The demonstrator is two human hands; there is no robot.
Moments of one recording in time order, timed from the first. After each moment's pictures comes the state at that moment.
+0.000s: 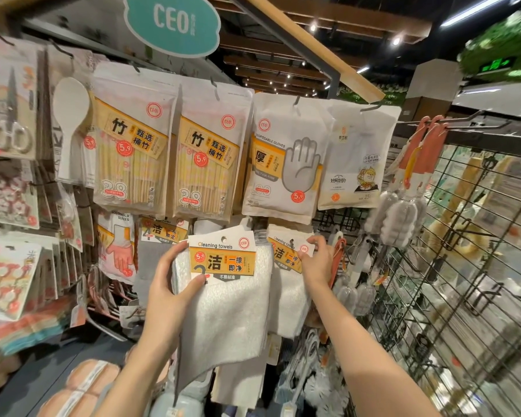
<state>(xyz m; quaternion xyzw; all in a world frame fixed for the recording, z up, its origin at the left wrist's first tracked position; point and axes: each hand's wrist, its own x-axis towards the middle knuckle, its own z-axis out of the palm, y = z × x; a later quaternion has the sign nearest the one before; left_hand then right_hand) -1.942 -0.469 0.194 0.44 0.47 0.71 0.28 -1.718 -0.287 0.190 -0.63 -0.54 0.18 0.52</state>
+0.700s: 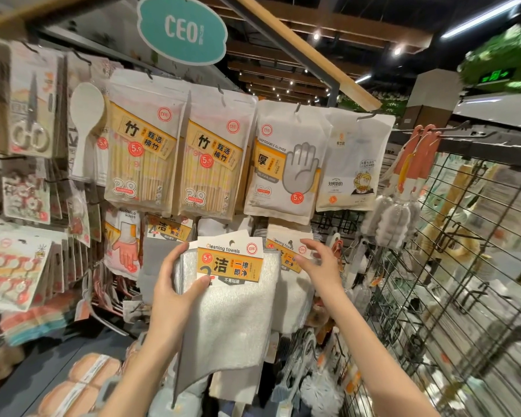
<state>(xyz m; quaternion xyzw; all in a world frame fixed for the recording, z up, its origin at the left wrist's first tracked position) -1.935 -0.489 0.193 0.45 0.48 0.71 0.26 -1.699 -0.362 0.220 -0.50 -0.66 0.27 0.49</state>
